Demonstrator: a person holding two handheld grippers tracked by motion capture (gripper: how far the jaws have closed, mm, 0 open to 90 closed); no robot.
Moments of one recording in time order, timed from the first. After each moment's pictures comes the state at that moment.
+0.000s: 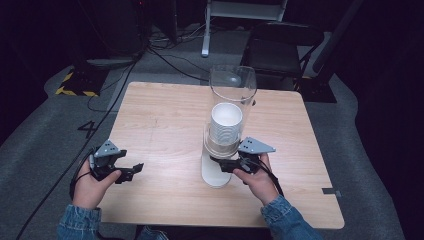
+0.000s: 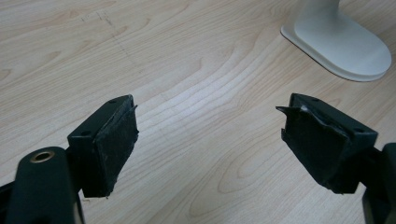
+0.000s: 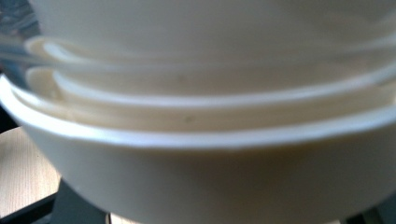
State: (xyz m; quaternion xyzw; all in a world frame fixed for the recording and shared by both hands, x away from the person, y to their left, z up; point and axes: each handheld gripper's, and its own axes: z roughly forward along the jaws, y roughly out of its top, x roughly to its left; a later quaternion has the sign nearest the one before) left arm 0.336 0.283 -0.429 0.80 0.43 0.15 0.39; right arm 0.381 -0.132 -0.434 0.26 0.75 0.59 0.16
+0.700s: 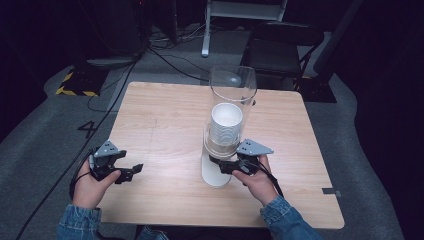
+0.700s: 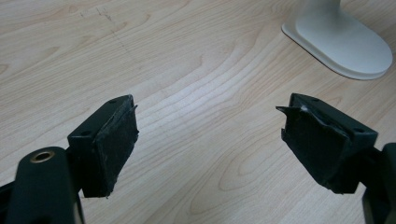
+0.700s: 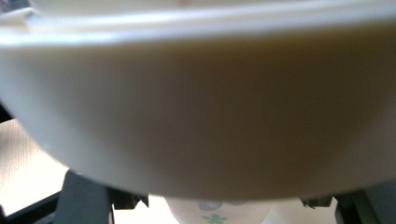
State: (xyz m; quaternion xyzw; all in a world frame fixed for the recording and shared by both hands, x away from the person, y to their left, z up) left arm 0.336 0.286 -0.431 0.80 0.43 0.15 0.39; right arm 0.381 -0.131 -0.442 0.26 0.75 0.58 0.16
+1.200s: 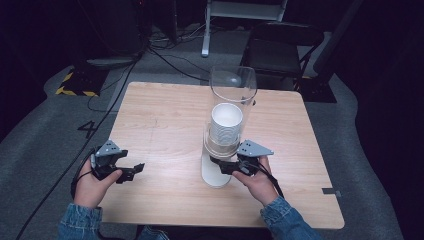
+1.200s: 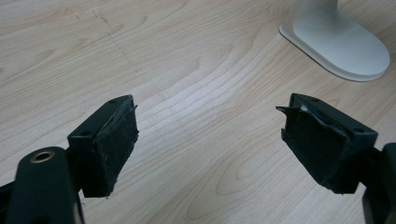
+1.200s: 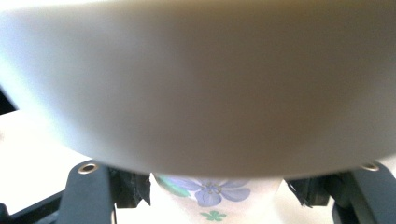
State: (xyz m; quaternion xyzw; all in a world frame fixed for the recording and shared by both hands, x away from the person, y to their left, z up) left arm 0.339 0.282 -0.431 0.80 0.43 0.14 0.39; right arm 0.380 -0.132 -0.444 0.26 0.76 0.57 0.18
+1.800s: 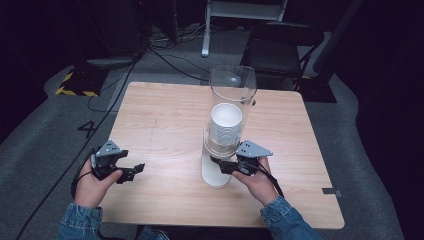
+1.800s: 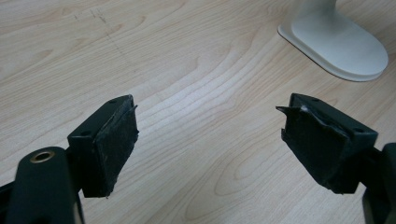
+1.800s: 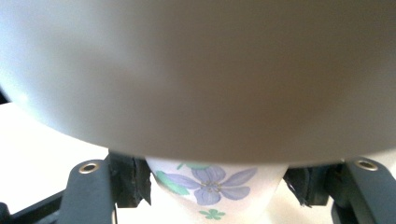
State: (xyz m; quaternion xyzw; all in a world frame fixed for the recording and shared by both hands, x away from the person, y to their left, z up) left arm 0.339 0.282 -0.431 0.80 0.42 0.14 0.39; right arm 0.382 -0.132 -0.447 0.24 0.76 0.57 0.20
